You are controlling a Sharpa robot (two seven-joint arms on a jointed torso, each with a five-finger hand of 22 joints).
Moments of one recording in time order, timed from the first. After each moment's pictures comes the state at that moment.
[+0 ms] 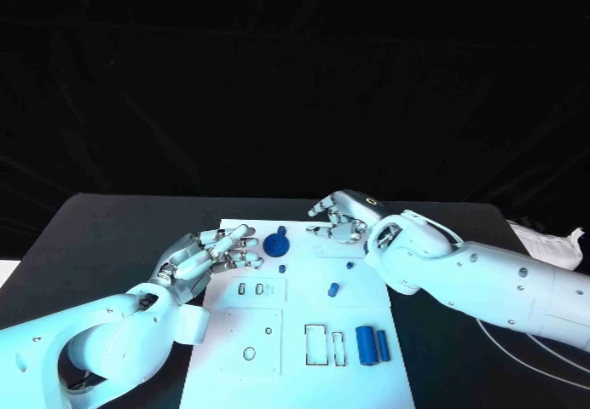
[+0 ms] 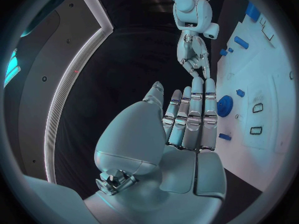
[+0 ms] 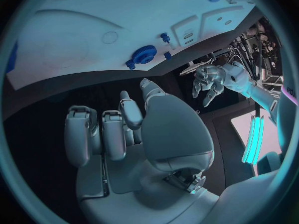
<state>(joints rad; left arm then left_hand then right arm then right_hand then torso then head) 1.14 -0.98 -0.02 1.82 0.06 -0.36 0.44 1.42 0.07 -0.05 0.17 0.12 0.95 0.22 0.11 0.07 1.02 0.16 0.13 0.08 1.12 0.11 0.25 0.24 0.17 0.92 0.22 0.35 0.14 1.16 -0.78 0.11 1.49 -1.51 -0.46 -0.15 1.32 -0.07 0.11 0.20 0.28 0.97 0.14 0.07 0.09 1.37 0.05 1.18 1.26 1.46 -0.02 1.50 1.31 0.07 1.46 0.08 1.44 1.30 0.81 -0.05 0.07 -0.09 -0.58</state>
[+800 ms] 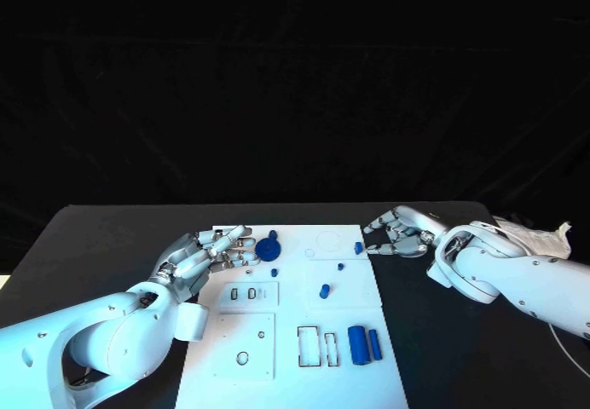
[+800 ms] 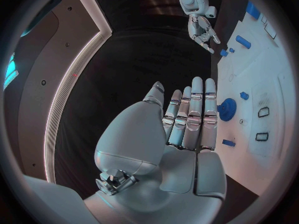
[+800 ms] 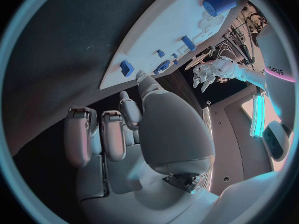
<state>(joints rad) 1.14 -0.97 -0.02 1.78 0.06 -0.35 0.44 1.43 0.08 -0.05 0.17 0.12 0.96 0.21 0.10 0.07 1.02 0.16 0.13 0.08 1.12 0.11 0.25 0.24 0.17 0.92 0.22 0.35 0.14 1.10 -0.98 0.12 1.41 -1.27 -0.32 0.11 1.40 -0.10 0.11 0.12 0.21 0.97 0.15 0.07 0.08 1.37 0.06 1.18 1.26 1.46 -0.02 1.50 1.31 0.07 1.46 0.08 1.44 1.30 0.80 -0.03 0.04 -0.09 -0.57</state>
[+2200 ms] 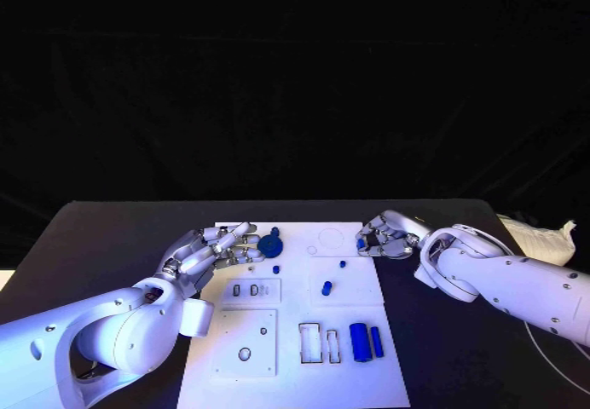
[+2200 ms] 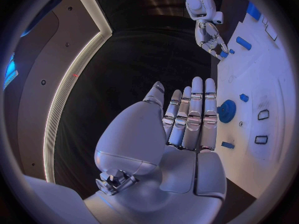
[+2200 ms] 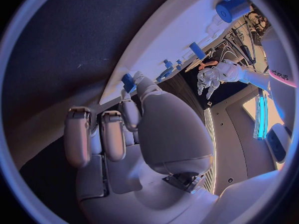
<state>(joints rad) 1.14 -0.96 -0.02 1.78 0.06 -0.35 0.44 1.43 0.08 -0.05 0.17 0.12 0.96 0.21 0.10 0.07 1.03 0.16 0.12 0.07 1.12 0.11 0.25 0.25 0.17 0.93 0.22 0.35 0.14 1.09 -0.88 0.12 1.31 -1.29 -0.30 0.11 1.41 -0.06 0.15 0.08 0.19 1.06 0.13 0.09 0.09 1.39 0.05 1.20 1.29 1.47 -0.03 1.50 1.31 0.07 1.46 0.08 1.44 1.31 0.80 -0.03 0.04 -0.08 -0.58</state>
